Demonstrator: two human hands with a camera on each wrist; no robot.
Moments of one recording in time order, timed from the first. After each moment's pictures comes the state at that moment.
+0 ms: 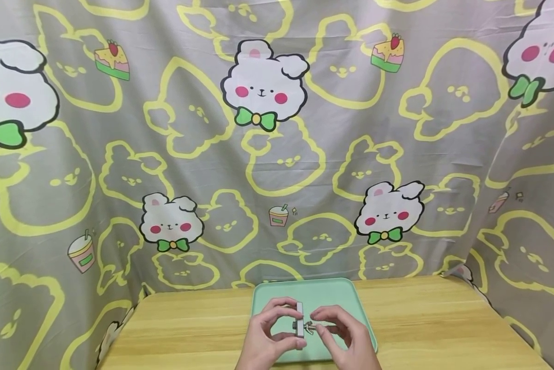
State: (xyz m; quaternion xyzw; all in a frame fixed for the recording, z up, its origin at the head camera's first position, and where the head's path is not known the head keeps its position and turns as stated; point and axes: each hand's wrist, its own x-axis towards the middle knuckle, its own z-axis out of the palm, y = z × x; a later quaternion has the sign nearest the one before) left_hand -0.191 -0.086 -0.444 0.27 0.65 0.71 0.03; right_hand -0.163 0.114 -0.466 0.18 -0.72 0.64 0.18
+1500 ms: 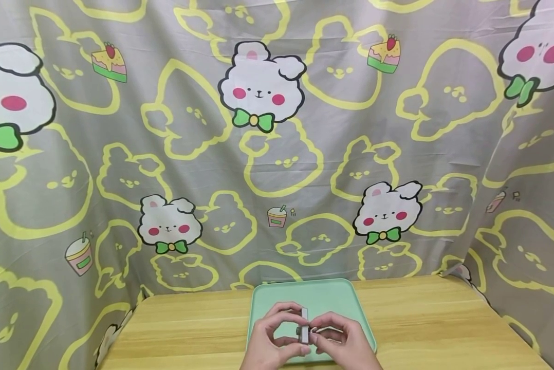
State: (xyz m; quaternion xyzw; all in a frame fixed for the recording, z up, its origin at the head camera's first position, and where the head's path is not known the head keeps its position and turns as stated) left_hand -0.187 -0.080 -0.446 0.28 0.66 0.69 0.04; right_hand -0.169 0.127 -0.465 0.15 -0.66 0.74 -0.03
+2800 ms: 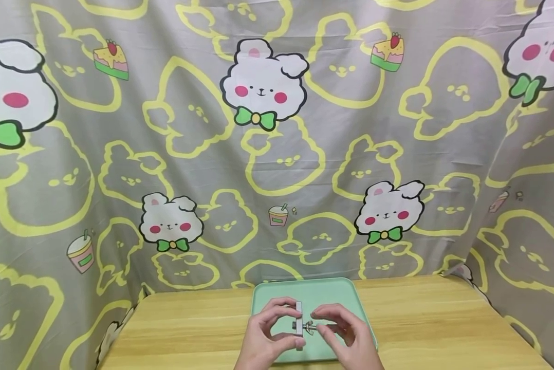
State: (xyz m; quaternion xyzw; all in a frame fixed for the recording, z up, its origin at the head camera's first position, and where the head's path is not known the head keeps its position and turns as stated) left_hand -0.190 -0.087 -0.443 0.27 0.63 0.72 0.04; right_hand -0.165 0.118 -0.466 0.19 -0.69 0.68 0.17
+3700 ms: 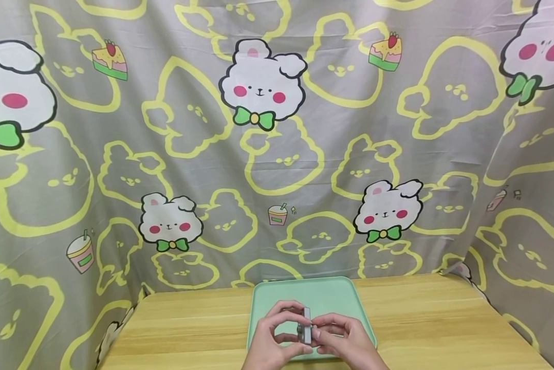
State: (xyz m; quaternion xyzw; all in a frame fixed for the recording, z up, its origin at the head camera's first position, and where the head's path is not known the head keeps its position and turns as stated) left_hand -0.186 -0.079 -0.446 0.28 0.69 0.67 0.03; right_hand -0.175 0.134 -0.472 0.09 -0.63 0.76 -0.11
